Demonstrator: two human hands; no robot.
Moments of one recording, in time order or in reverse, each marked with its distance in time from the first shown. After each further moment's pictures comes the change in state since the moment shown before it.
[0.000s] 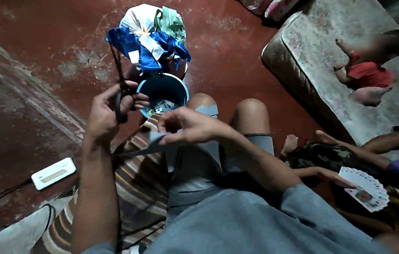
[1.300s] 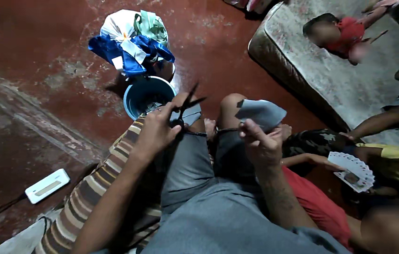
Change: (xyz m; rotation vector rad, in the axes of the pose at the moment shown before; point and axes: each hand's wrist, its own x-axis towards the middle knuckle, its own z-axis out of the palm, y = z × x) left_hand 0.001 0.009 0.140 0.751 -0.145 0.147; right_hand -0.180 0.022 0.023 0.487 1.330 -0.306
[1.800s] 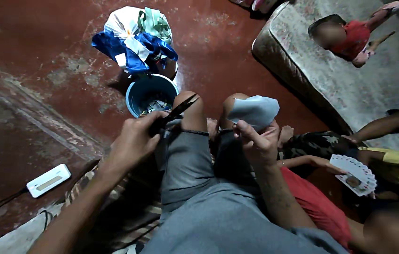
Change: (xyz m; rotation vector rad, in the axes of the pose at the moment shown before) left_hand -0.031 -0.004 -0.054 0.020 -0.079 -0.028; right_hand 0.001 0.007 0.007 -0.064 -0.057 0.053
